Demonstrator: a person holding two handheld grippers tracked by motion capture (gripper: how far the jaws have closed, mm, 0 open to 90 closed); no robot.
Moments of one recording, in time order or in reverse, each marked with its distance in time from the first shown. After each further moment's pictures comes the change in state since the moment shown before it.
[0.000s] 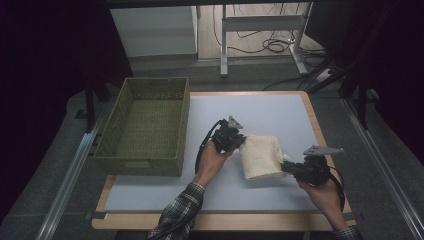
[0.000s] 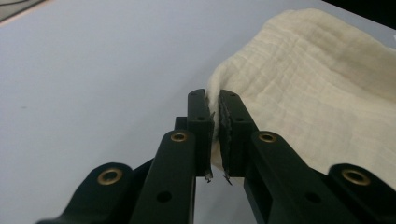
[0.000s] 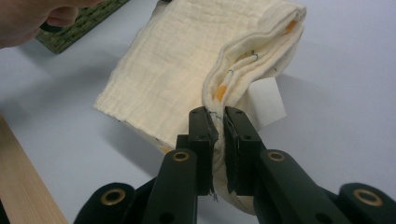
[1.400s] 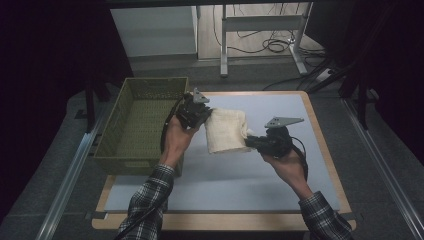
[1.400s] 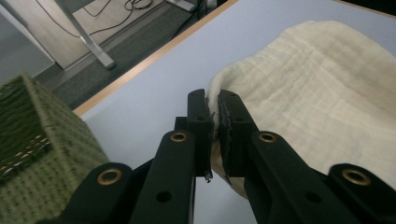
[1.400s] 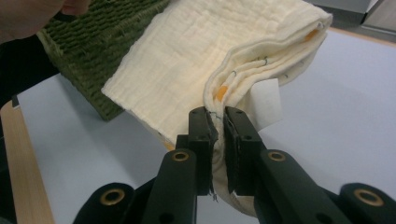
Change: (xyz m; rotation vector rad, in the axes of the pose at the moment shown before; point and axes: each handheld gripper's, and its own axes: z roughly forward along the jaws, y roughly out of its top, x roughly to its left) left arm 0.069 0.022 -0.103 -0.021 0.242 0.037; right arm 0.060 0.103 0.053 -0.066 0.105 -0.137
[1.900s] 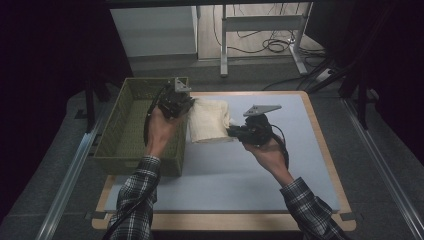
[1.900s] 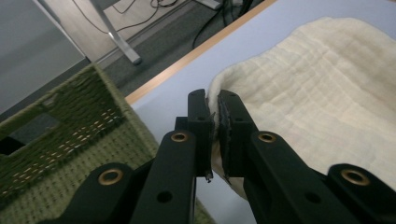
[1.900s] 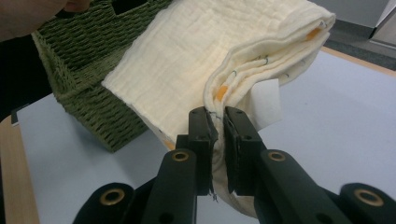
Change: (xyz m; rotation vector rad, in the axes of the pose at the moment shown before) left arm 0.042 -0.005 -0.018 0.009 0.082 -0.026; right arm 0.018 0.038 0.036 -0.002 0.010 -0.040
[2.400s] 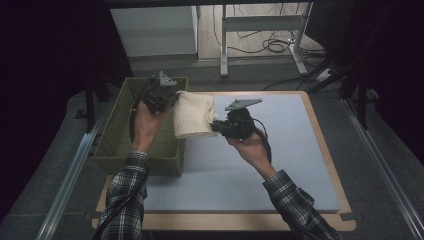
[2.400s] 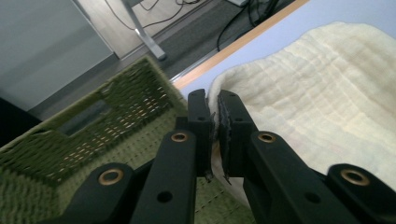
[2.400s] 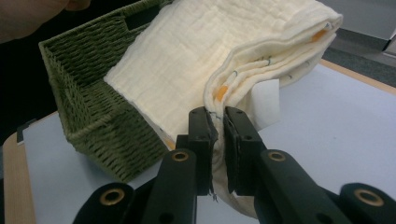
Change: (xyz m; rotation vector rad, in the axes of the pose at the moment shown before) left arm 0.033 -0.005 -0.022 0.010 0.089 -0.001; right arm 0.021 0.028 0.033 -0.017 0.028 -0.018
